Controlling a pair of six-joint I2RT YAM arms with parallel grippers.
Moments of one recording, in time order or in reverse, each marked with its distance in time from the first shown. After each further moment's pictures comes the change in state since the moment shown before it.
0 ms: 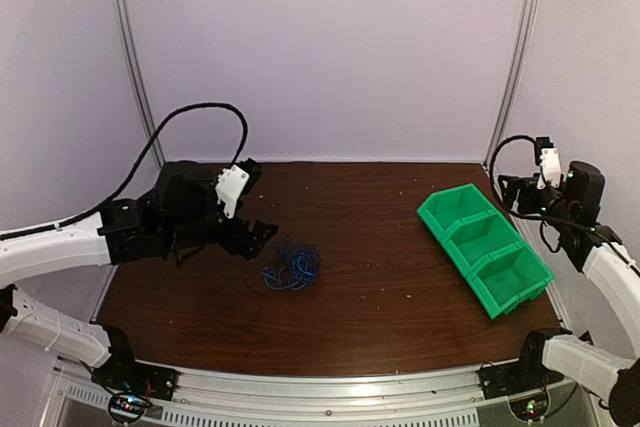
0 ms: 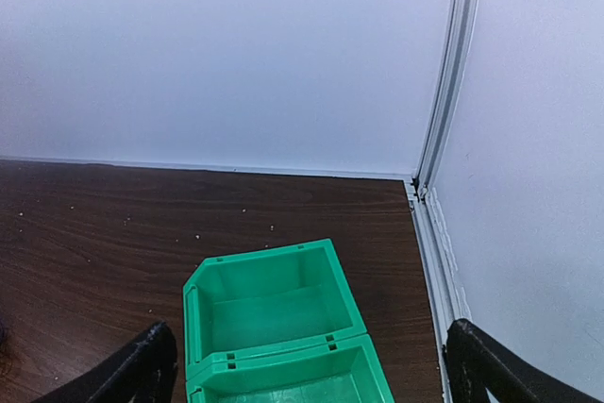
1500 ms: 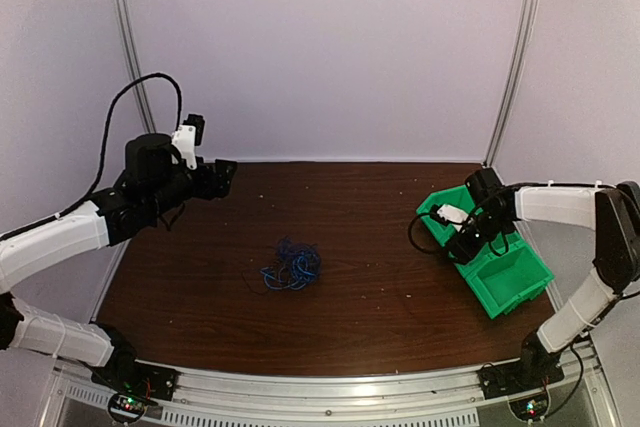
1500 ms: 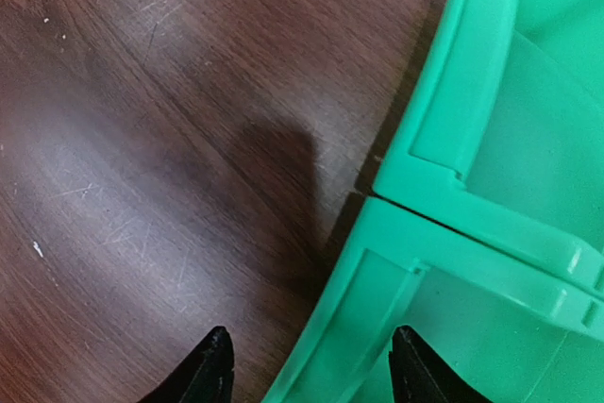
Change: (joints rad) left arm 0.362 -0.024 -0.035 0.309 0.029 -0.075; right arm 0.313 0.719 0.277 -0.524 -0.010 -0.450
